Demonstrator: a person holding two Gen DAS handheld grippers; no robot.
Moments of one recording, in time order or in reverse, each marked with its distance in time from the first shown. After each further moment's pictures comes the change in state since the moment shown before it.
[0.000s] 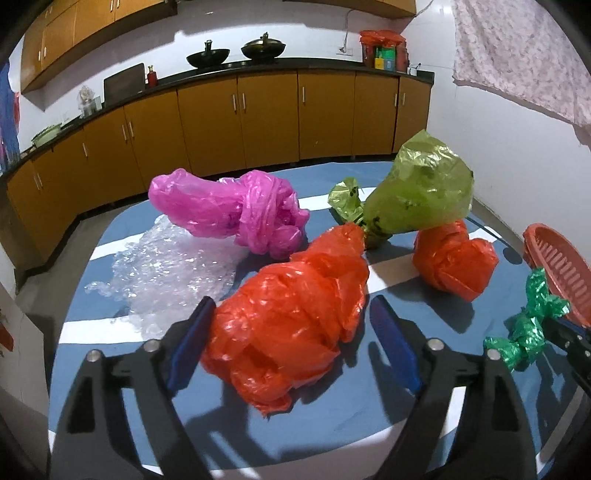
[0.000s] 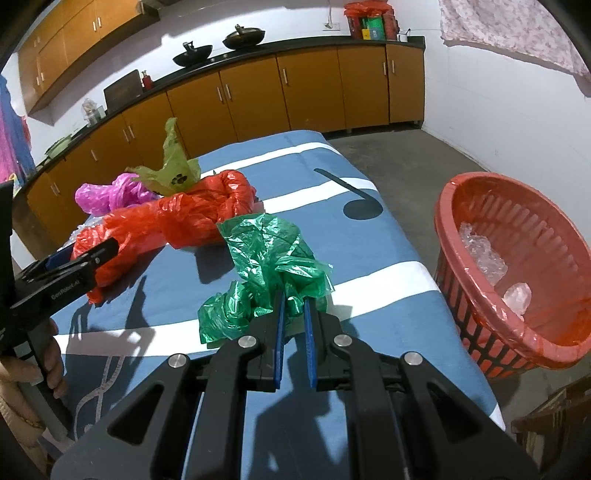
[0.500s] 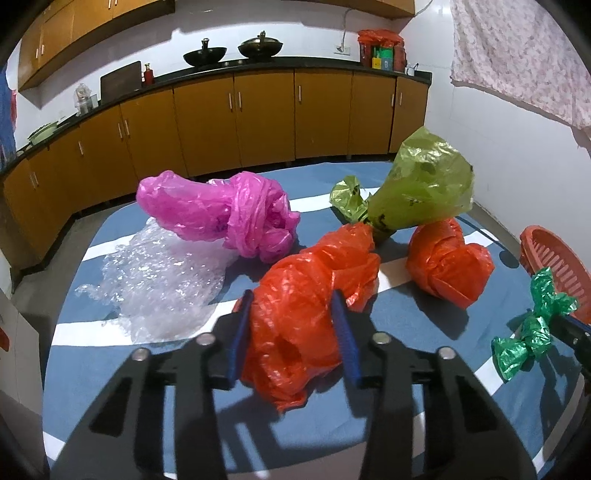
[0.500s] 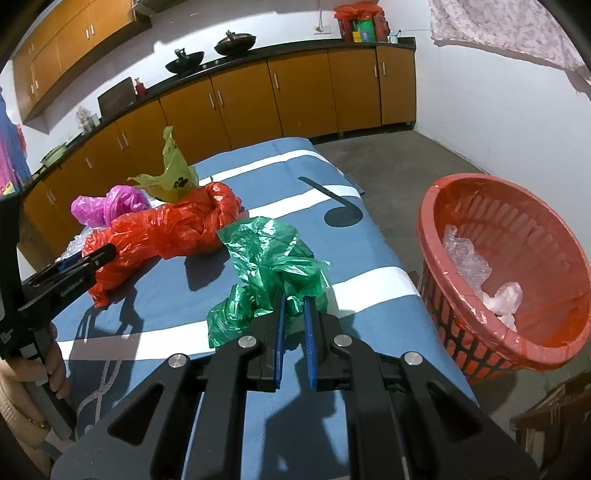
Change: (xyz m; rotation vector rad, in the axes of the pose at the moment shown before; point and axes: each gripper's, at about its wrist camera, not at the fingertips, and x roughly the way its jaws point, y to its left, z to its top) left arm -0.001 0.000 0.002 0.000 -0.004 -0.017; right arm -0.010 -0.013 0.004 0.024 -0.018 -0.010
